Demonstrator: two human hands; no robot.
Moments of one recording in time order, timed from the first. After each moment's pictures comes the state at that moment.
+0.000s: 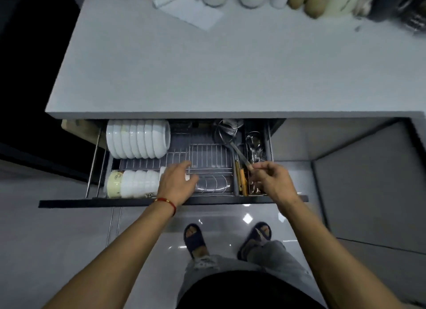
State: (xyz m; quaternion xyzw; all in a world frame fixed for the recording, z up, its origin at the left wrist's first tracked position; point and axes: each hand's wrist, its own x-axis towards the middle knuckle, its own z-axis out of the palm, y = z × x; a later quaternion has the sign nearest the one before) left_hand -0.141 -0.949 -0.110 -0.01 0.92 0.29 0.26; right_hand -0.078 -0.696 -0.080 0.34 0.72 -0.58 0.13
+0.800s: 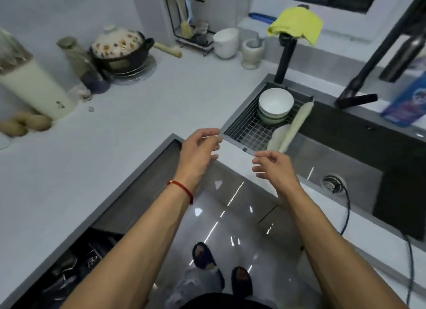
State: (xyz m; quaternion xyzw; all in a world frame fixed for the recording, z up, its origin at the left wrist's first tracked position) left_hand -0.007 -0.293 0.068 0.26 0.68 0.55 0.41; right_hand 0.170 -0.199 -0.028 0.56 0.50 -0.60 -0.29
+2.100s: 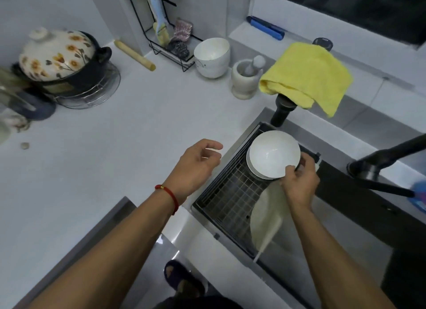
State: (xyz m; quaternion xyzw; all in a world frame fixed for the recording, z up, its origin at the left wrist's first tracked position) left_hand -0.060 0.003 0.035 0.33 0.73 0.38 0.46; right_hand 0.175 0.119 -0.106 0.66 0.54 -0.36 -0.37
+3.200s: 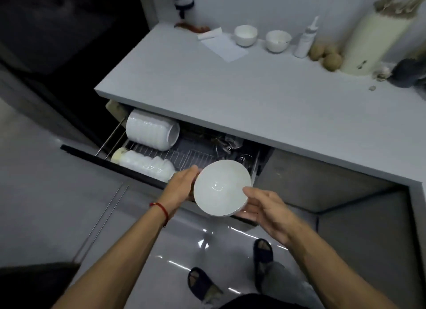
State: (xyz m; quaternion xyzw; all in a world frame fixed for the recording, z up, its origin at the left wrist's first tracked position) left_hand -0.040 -0.778 -0.037 -0.23 0.75 0.59 0.17; right_hand -0.032 -0.533 -0.049 0.17 0.53 -0.75 0.34
